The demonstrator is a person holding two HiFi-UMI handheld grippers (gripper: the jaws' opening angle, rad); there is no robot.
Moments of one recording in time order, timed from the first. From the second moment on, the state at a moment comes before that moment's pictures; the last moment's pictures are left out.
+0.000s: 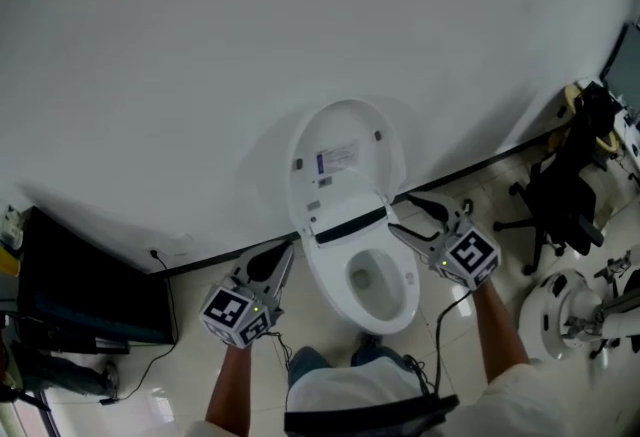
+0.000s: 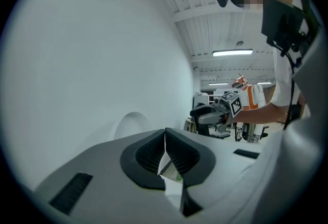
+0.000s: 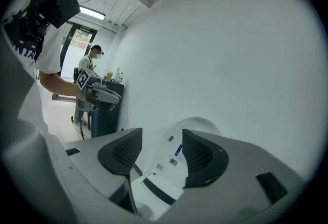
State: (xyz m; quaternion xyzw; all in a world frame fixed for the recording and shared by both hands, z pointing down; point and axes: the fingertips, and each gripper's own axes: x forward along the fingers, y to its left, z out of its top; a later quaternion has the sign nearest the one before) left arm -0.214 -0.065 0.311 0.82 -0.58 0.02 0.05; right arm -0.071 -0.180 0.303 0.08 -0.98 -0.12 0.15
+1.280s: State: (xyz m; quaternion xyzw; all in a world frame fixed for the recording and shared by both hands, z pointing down) left arm -0.379 -0.124 0.371 0.91 -0.41 0.04 0.09; right arm -0.325 -0.386 0.377 -0.20 -0.57 -0.37 0.70
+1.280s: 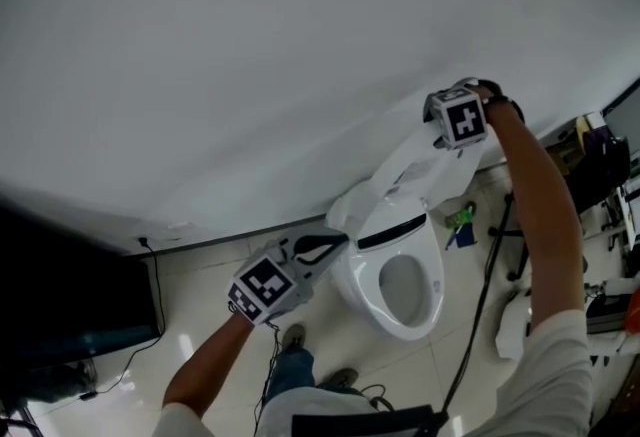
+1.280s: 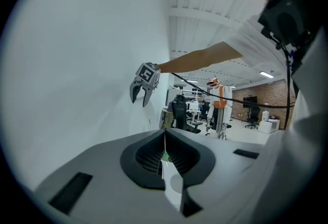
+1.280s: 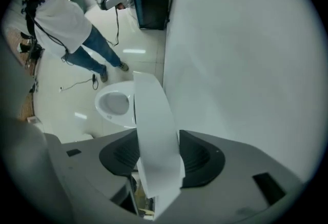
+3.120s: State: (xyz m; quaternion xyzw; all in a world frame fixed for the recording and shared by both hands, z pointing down) left arm -0.071 -0.023 0.555 0.94 -0.31 0.10 0.10; right arm 0.074 0.030 0.912 0.10 -0.76 -0.24 0.59
